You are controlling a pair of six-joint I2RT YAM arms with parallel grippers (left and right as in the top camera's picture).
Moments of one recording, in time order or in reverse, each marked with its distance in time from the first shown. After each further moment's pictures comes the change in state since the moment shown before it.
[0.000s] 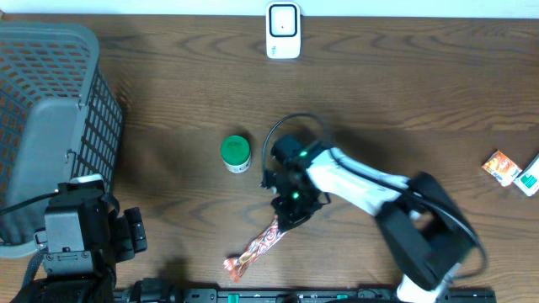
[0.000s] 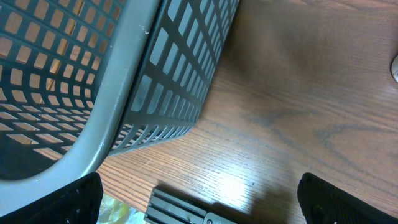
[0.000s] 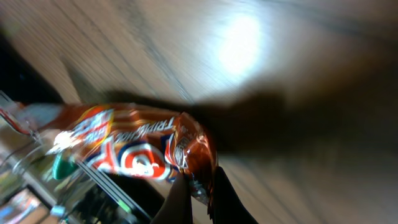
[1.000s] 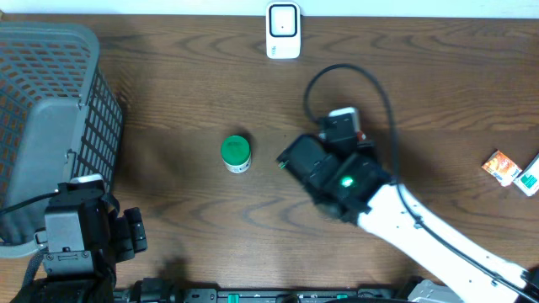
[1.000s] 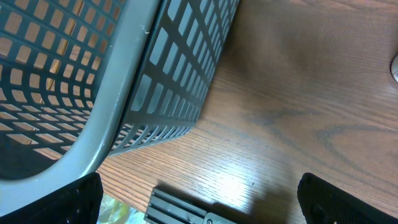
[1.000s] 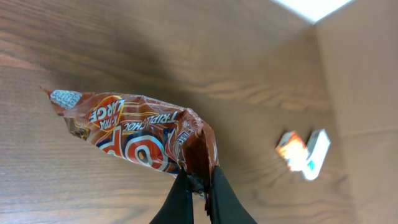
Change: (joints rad) left arm 0.000 0.000 0.000 0.000 0.000 0.000; right arm 0.146 -0.436 0.126 -0.230 1.451 0.467
